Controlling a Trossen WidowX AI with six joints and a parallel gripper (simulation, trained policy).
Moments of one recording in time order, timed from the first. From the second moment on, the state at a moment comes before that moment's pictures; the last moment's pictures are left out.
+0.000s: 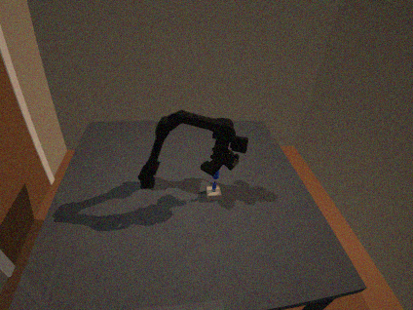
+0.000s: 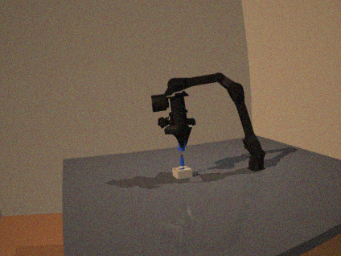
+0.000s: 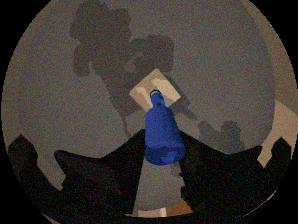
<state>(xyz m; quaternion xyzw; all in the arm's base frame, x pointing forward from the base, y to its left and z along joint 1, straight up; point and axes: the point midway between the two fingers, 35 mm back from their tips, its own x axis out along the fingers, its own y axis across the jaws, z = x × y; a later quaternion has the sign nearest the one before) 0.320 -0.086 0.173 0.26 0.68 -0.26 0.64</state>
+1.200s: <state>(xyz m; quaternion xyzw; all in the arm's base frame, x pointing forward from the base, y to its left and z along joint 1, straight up) 0.322 -0.091 0.110 0.27 0.69 -0.26 0.61</state>
